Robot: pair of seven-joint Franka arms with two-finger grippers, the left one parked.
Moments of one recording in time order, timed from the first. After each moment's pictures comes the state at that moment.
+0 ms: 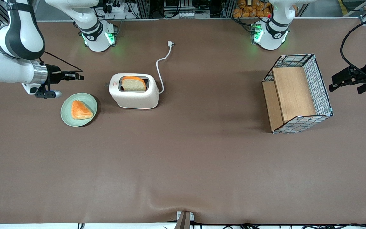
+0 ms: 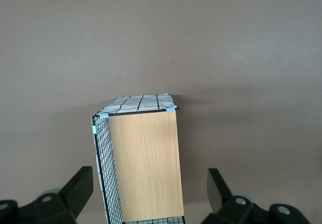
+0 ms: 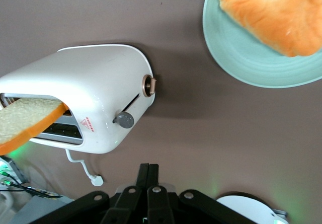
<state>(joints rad) -0.01 -0.11 -0.07 -2.31 0.38 1.75 -0.12</state>
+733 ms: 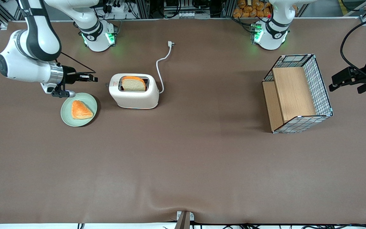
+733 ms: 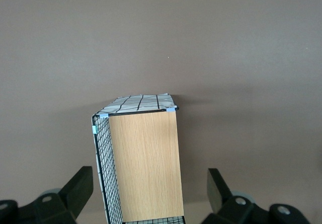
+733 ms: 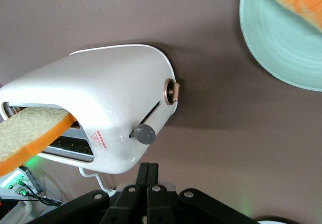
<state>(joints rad) 0.06 -0.12 -0.06 -2.45 0.50 1.92 -0.12</state>
